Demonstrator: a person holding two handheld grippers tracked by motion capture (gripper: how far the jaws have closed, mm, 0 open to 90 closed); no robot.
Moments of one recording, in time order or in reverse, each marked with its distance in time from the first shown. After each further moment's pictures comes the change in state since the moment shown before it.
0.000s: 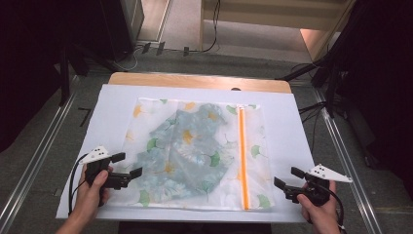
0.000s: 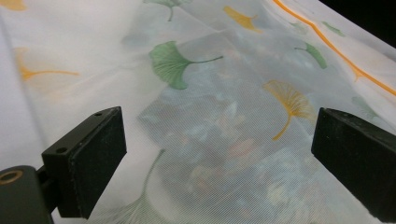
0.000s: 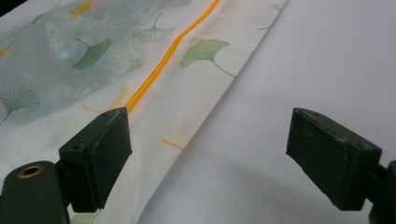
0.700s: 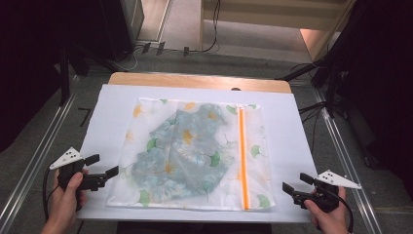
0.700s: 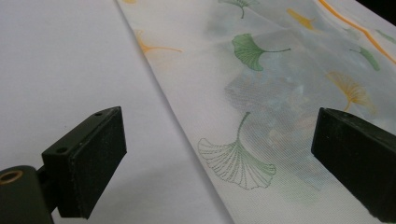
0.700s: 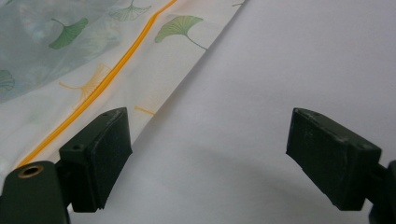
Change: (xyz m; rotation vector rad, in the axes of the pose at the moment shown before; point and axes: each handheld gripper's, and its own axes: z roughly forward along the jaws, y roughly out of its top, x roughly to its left) left arm 0.033 -0.014 -0.039 -0.017 0.132 -0.064; right arm -0.012 -0.013 -0.014 0.035 -0.049 0.008
